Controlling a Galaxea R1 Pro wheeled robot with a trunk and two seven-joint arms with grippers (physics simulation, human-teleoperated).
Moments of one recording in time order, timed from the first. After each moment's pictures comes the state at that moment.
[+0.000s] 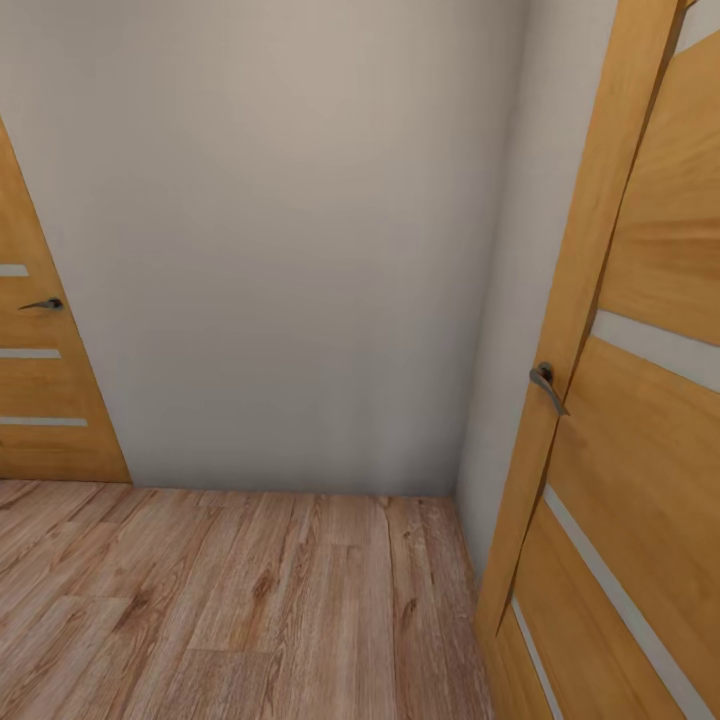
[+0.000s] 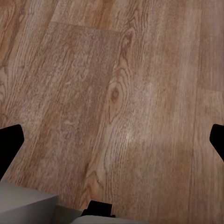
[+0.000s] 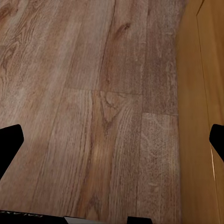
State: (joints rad) left arm -0.09 -0.05 0.11 0.08 -0.02 -0.82 0.12; right arm 0.00 0.02 0.01 0.03 0.07 -0.94 0.01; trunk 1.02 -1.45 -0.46
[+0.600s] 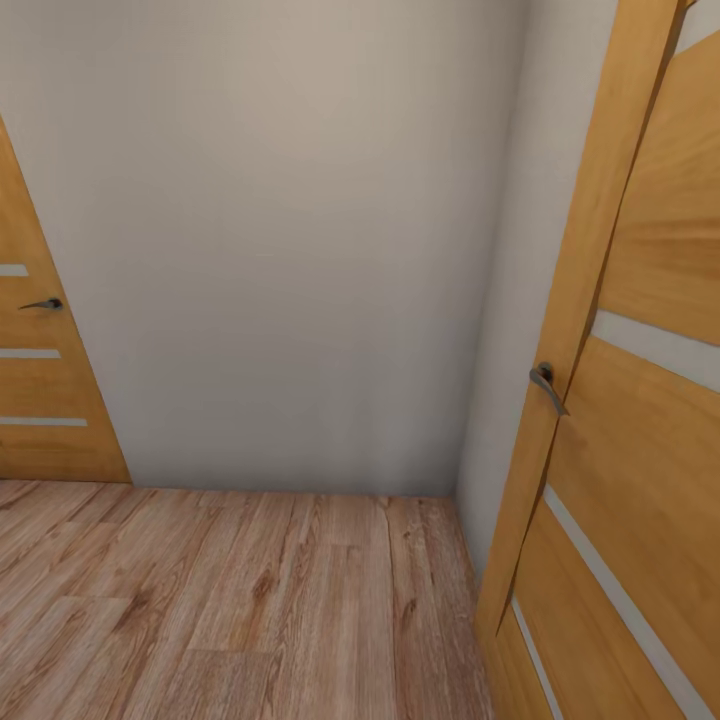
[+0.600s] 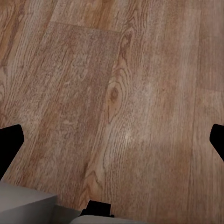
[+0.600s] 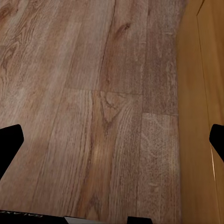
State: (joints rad) left arm -0.09 -0.05 0.11 0.08 -0.02 -0.82 0.12; right arm 0.00 0.02 0.01 0.03 0.07 -0.94 0.01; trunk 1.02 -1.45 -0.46
